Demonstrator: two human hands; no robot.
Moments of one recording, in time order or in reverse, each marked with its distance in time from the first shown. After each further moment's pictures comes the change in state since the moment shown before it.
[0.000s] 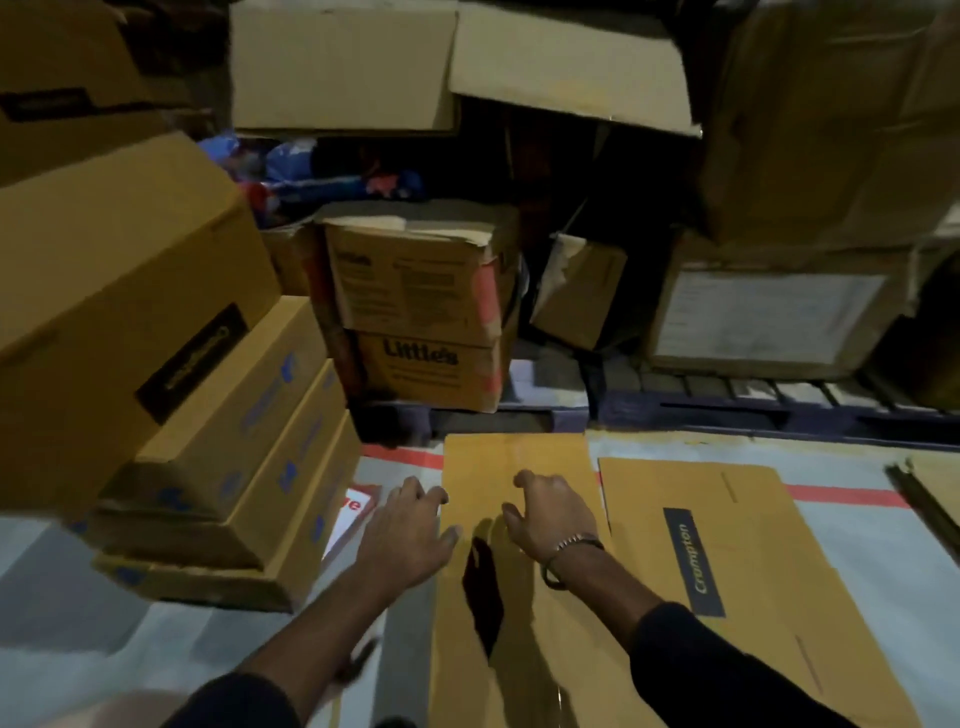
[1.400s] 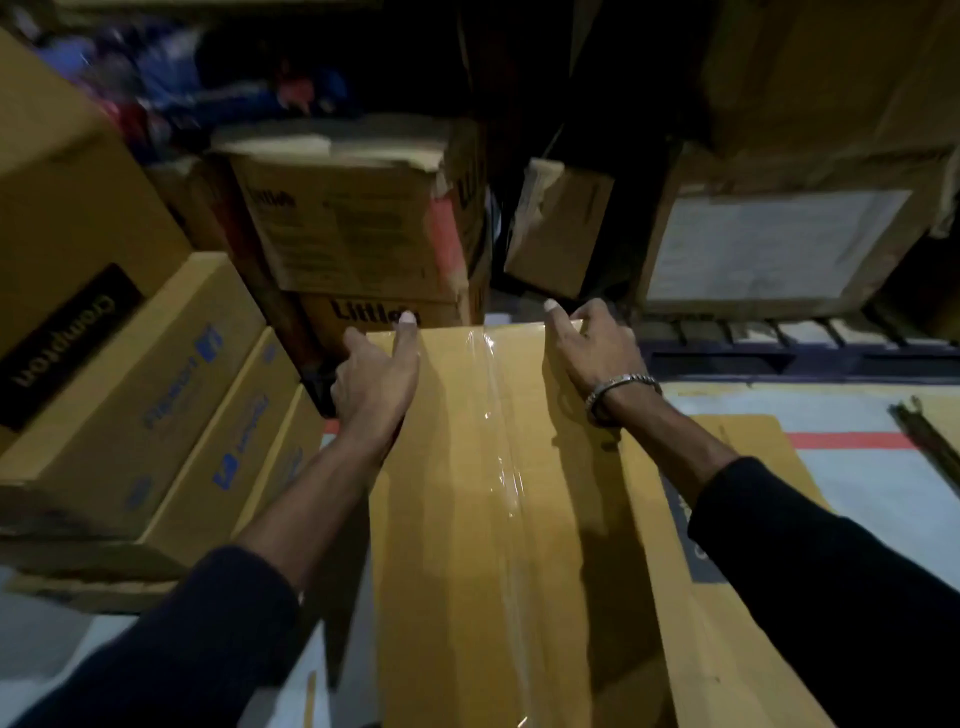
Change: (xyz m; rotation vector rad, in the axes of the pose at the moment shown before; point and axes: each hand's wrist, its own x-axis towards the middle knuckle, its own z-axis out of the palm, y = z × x) left_hand 0.146 0.052 -0.045 -0.669 0.353 -0.486; right_hand 0.138 0.063 -0.080 0.491 0.304 0.284
